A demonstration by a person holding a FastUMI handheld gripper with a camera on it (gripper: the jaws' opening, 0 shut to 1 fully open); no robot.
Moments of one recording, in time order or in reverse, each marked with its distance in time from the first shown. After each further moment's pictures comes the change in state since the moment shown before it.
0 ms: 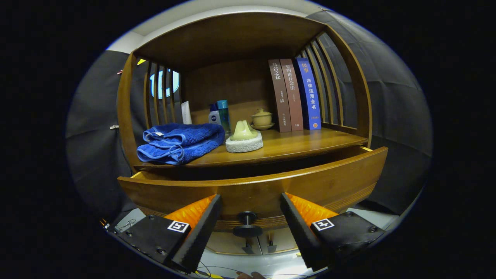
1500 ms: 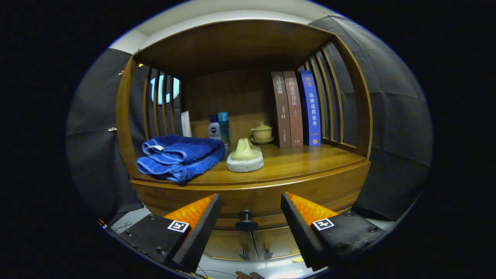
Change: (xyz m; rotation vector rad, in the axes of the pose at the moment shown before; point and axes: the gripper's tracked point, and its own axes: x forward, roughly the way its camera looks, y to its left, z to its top) arm -0.021 0.008 0.049 -0.031 -0.075 -0.003
